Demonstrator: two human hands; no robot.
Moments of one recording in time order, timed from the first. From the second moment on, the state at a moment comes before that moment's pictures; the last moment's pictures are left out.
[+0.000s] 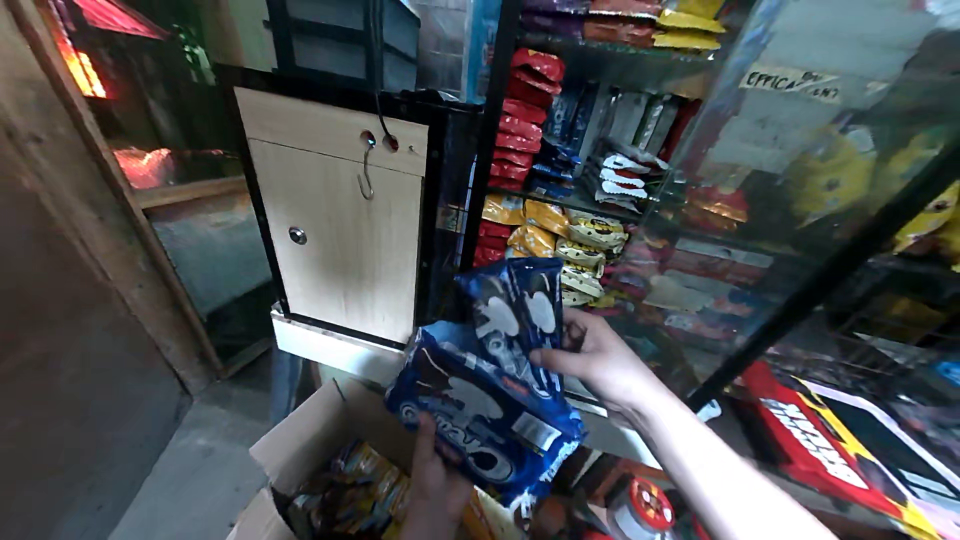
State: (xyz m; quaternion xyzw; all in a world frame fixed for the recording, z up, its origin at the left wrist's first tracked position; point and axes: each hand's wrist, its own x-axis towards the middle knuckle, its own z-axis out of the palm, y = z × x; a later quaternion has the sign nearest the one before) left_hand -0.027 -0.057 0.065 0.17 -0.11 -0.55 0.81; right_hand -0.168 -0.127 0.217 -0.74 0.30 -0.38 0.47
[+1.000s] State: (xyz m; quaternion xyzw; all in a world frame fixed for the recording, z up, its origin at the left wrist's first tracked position) left_hand 0.003 -0.017 0.056 0.23 -0.14 -0.50 0.82; right_hand -0.166 -0.129 0.293 -0.58 0.22 -0.59 0.52
